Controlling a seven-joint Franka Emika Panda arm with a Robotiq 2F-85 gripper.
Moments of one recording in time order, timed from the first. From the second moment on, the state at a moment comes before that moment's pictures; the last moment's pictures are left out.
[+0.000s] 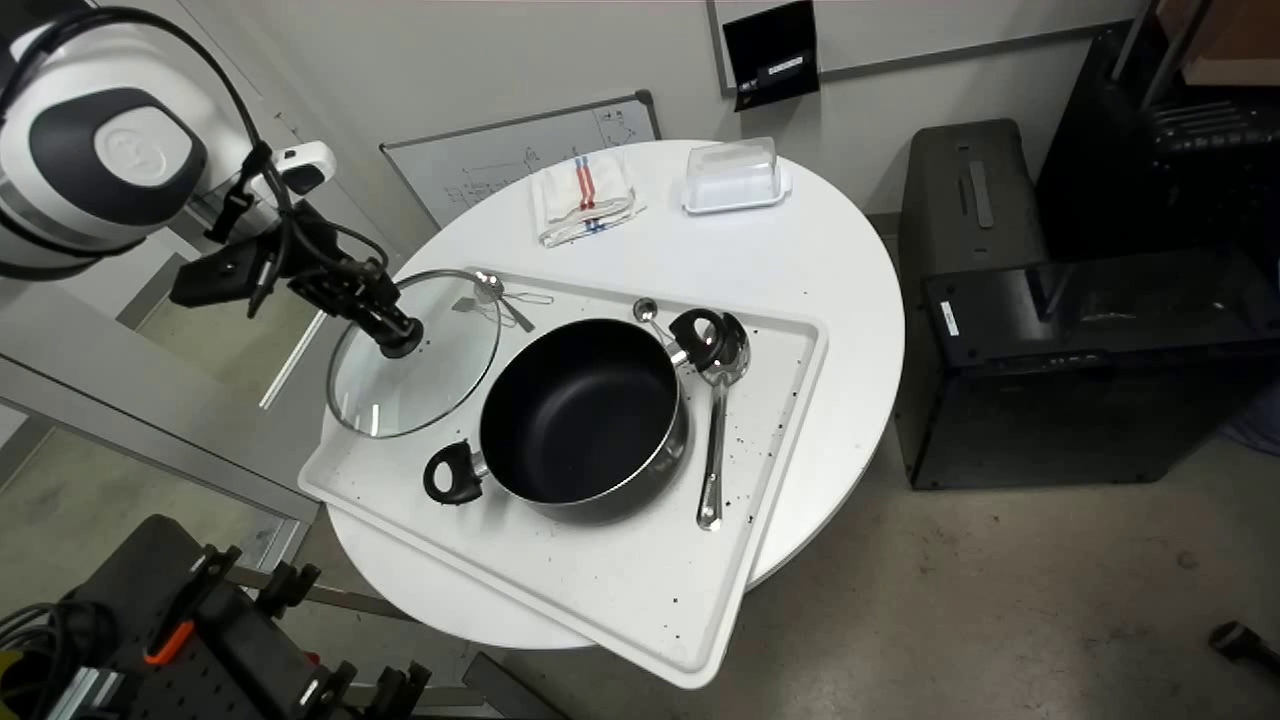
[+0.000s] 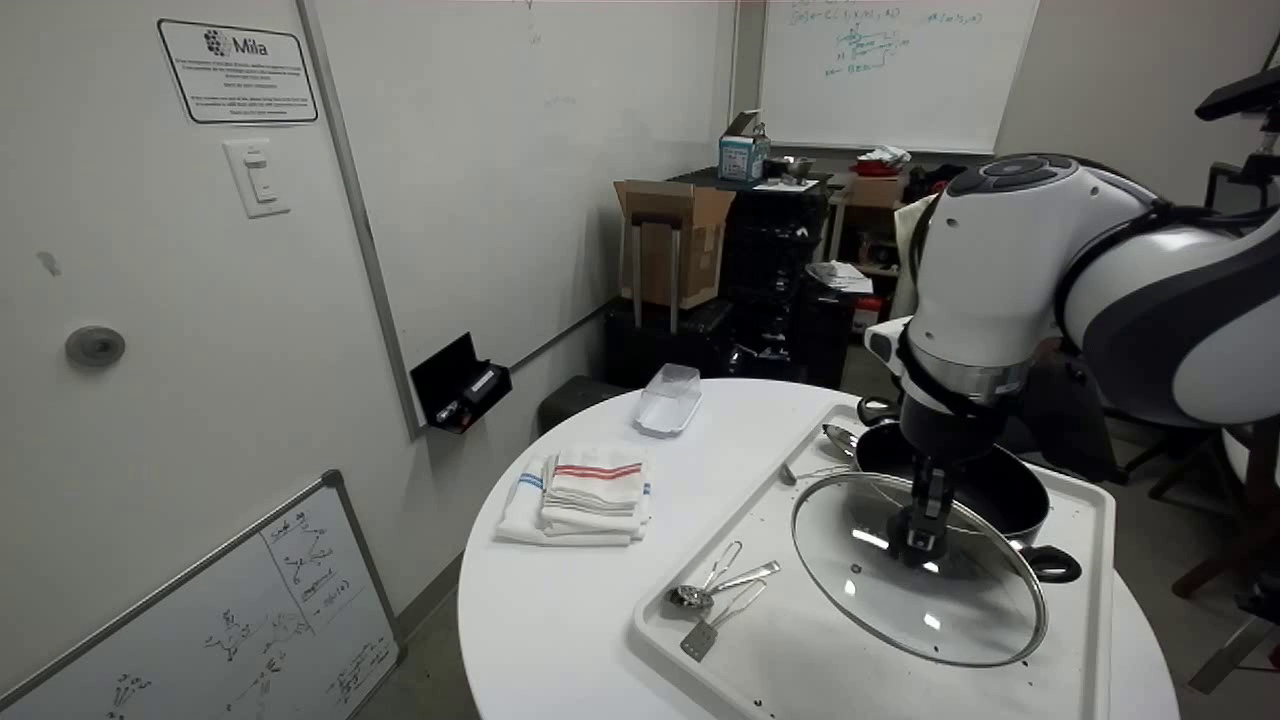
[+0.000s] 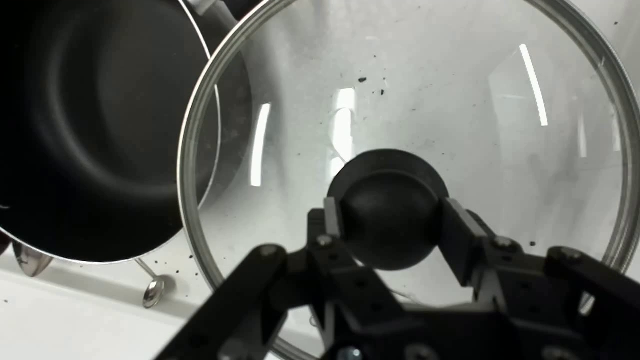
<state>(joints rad) 0.34 0.44 -0.05 -2.28 -0.28 2.67 0.25</state>
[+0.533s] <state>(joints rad) 0.25 0.42 -0.11 -2.28 -0.28 2.63 0.25</state>
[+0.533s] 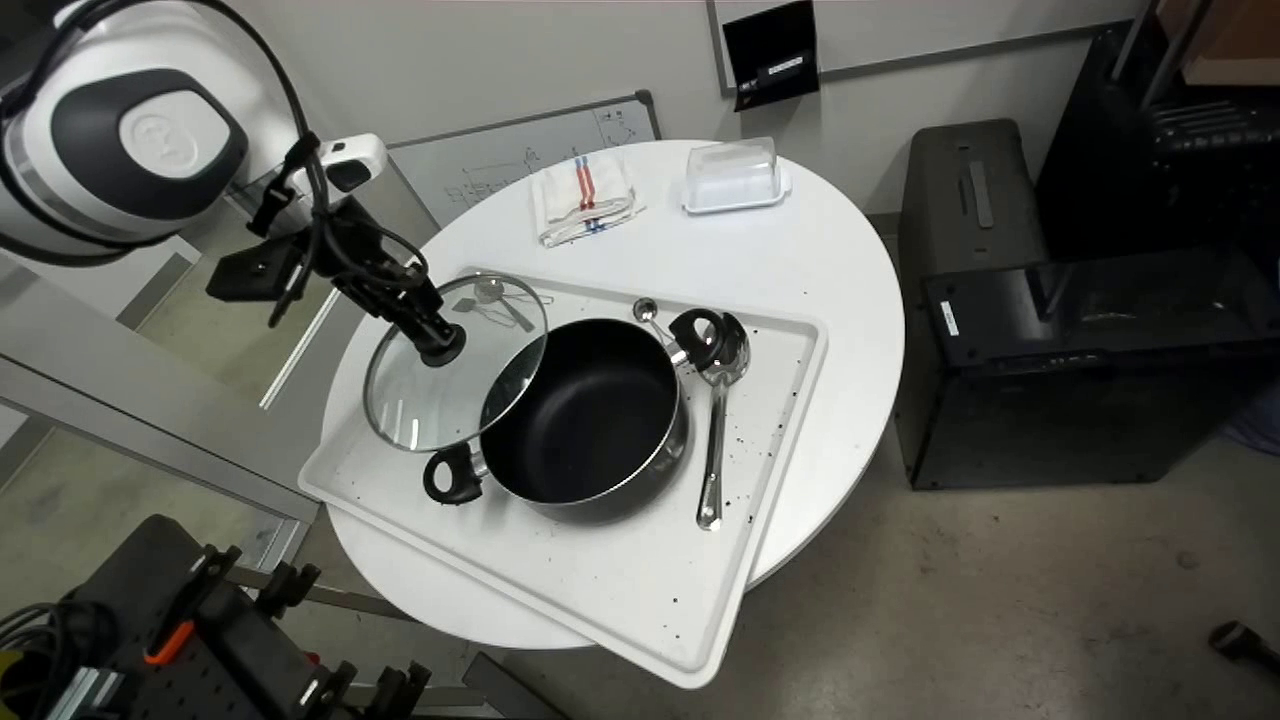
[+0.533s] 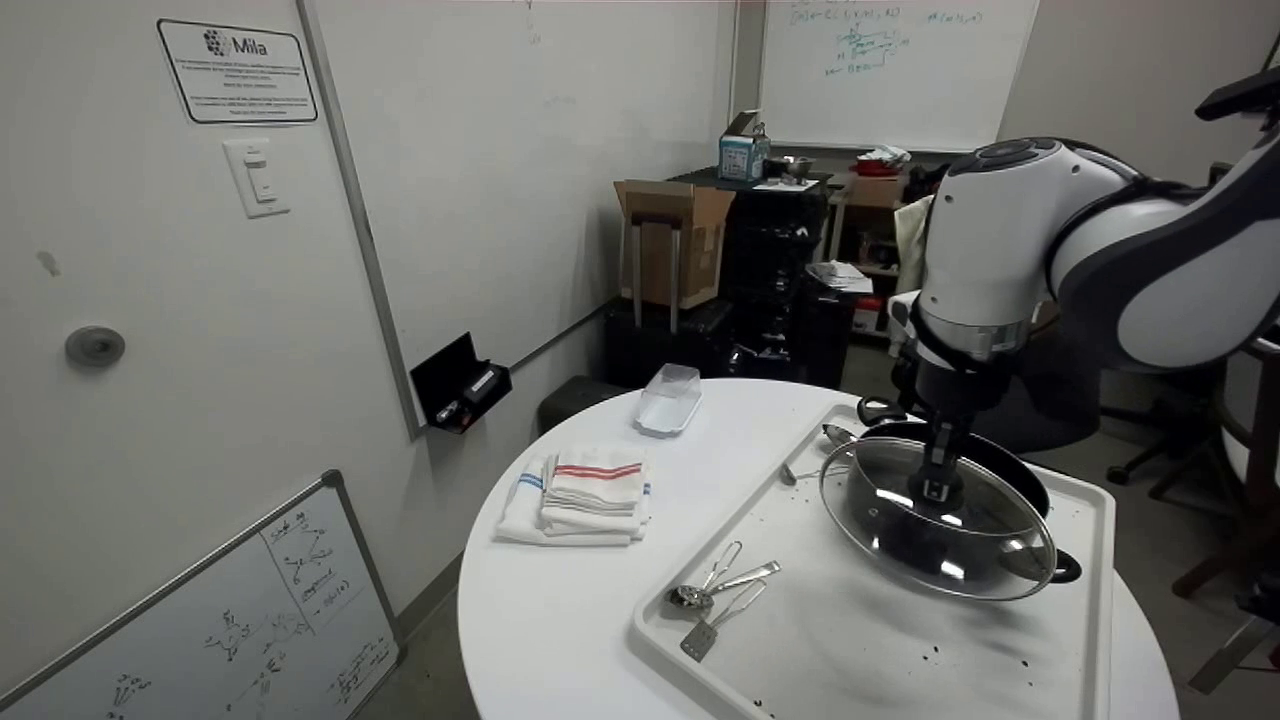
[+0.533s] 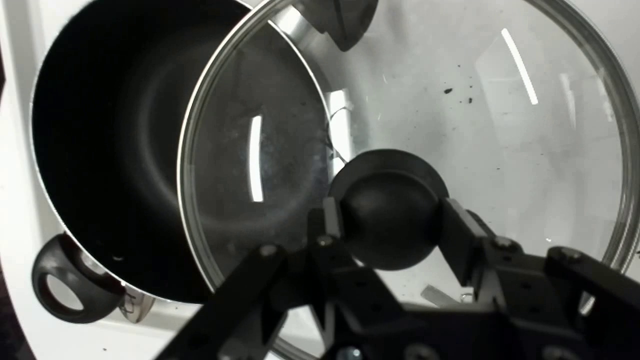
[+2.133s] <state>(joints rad) 0.03 0.49 -0.16 -2.15 -0.17 2.53 0.27</state>
